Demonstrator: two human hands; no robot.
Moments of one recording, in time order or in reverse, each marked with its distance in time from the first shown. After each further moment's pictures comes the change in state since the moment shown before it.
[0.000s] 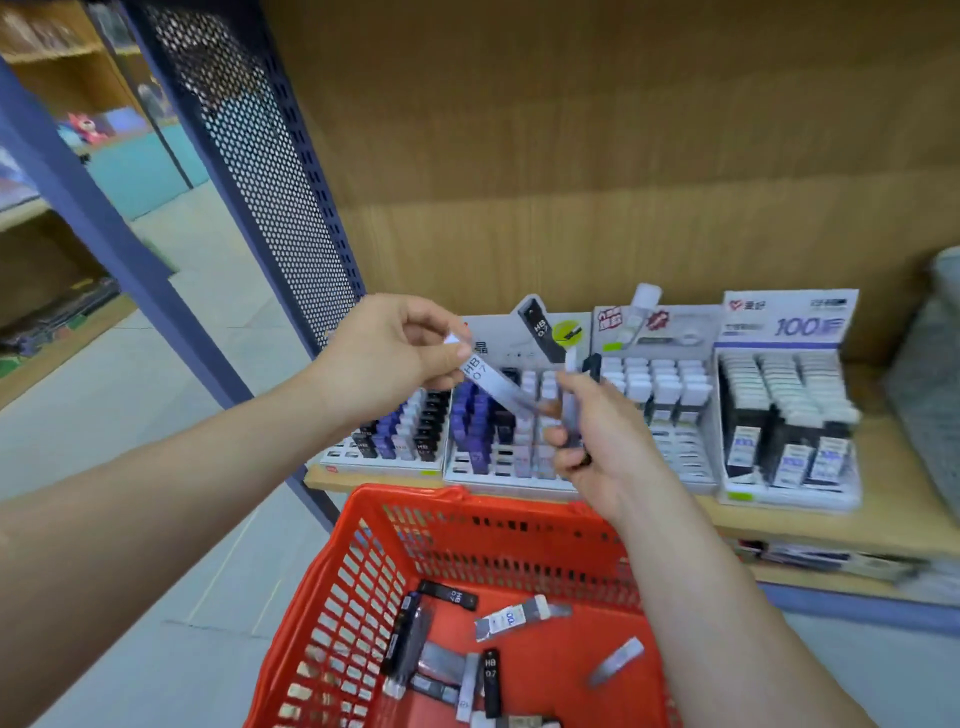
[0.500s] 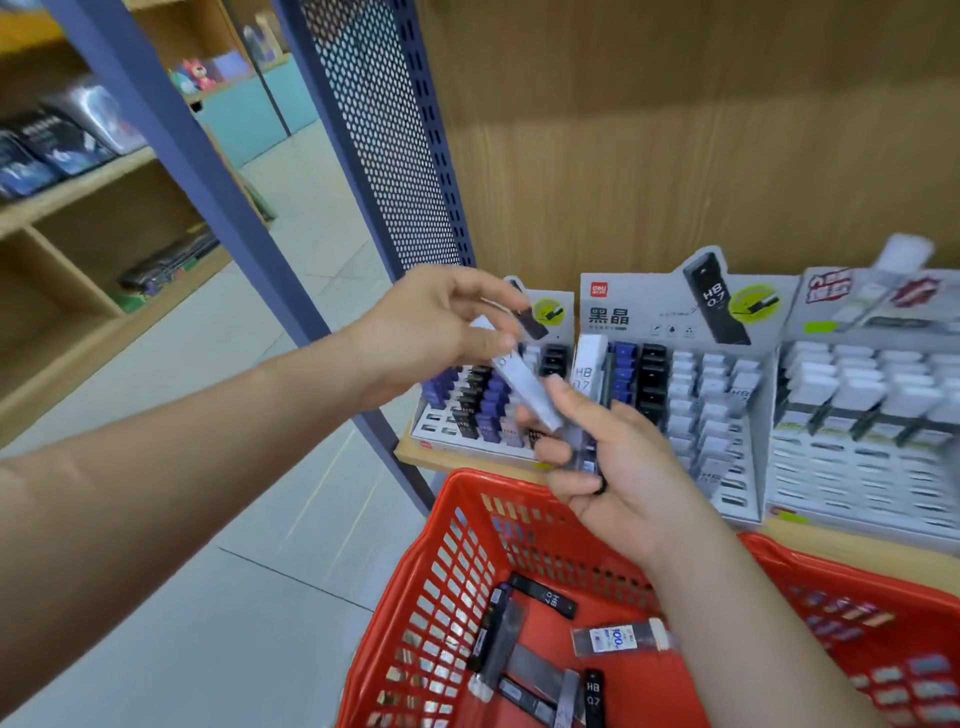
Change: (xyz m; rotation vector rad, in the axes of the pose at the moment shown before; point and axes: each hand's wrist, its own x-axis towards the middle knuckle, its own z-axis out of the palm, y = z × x) left_hand 0.043 -0.077 -0.062 0.008 -0.073 -0.151; right_hand 0.052 0.076 0.071 0.141 -0.428 0.197
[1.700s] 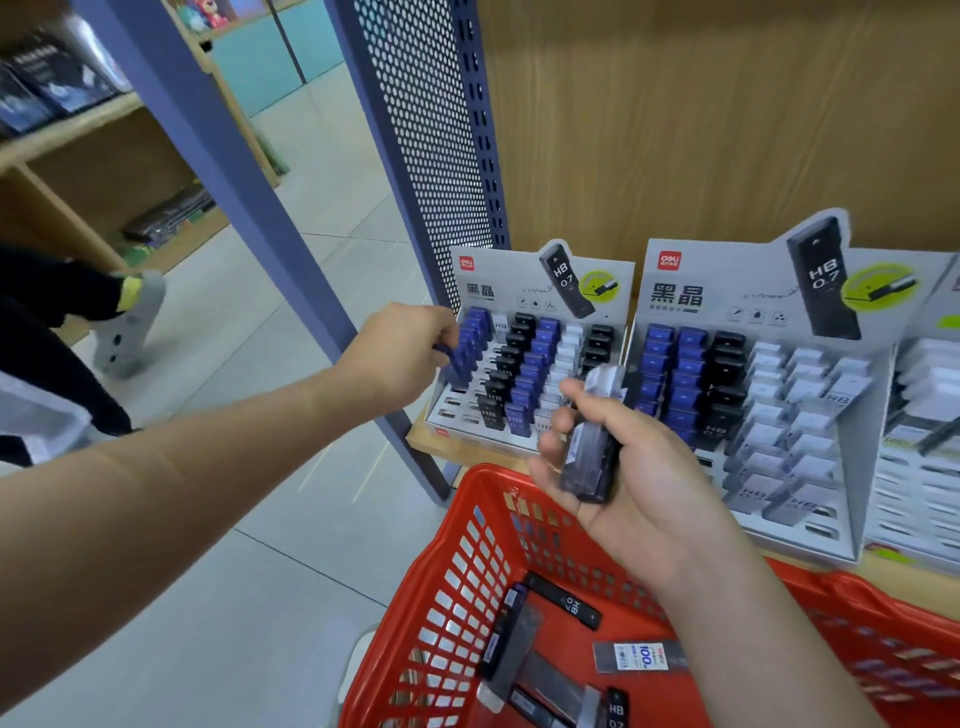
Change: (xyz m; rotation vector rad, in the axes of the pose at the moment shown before) left_hand 0.054 -0.123 -0.042 1.004 0.192 0.016; right_hand 0.034 0.021 0.007 0.122 0.128 0.069
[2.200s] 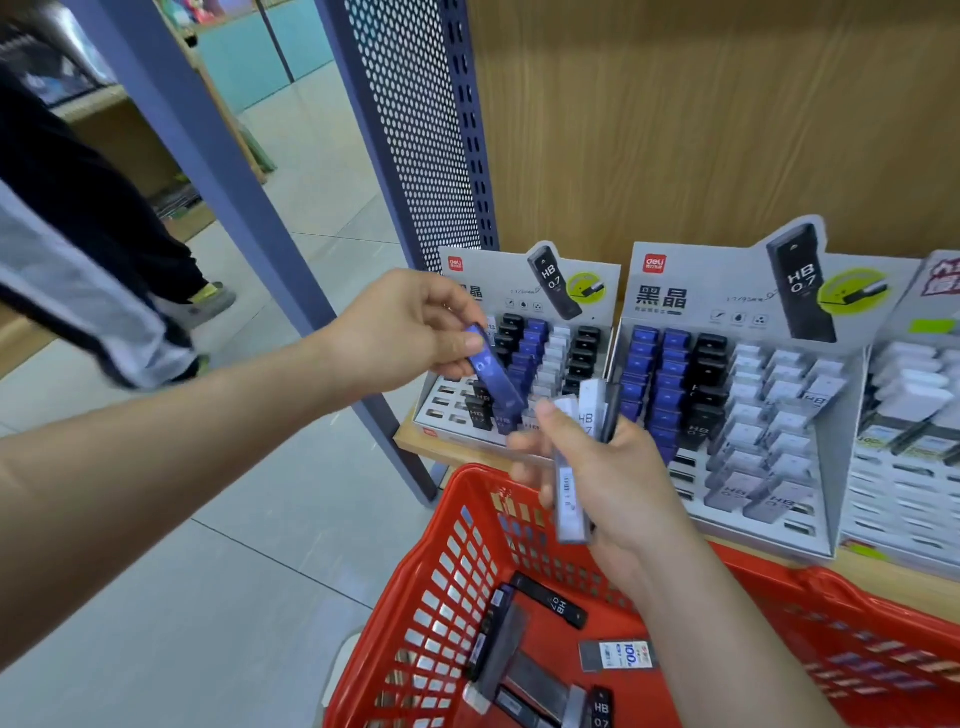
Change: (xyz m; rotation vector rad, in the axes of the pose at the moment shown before) left_hand -0.024 0.039 -0.046 -0.841 -0.155 -0.149; right_hand -0.002 0.009 -0.001 -0.465 0.145 -0.165
